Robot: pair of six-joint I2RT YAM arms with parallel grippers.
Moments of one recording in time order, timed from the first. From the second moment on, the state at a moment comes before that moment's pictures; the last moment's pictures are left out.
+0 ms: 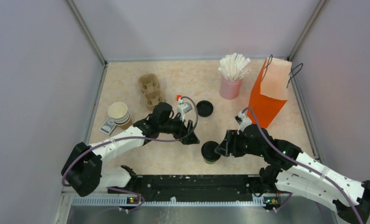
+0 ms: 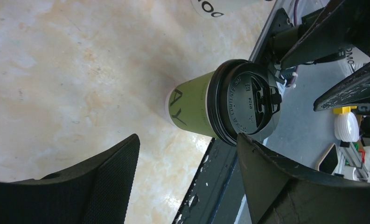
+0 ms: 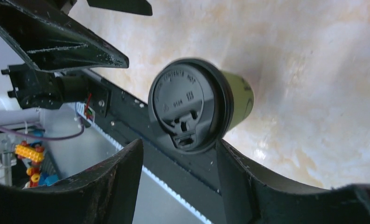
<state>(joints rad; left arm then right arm) -0.67 1.25 0.71 -0.06 0.64 -0.36 0.93 0.65 0.64 -0.61 0.00 0.82</state>
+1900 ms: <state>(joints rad) -0.87 0.84 0.32 0.07 0.28 -1.13 0.96 0.60 0.46 -0.41 0.04 0.95</state>
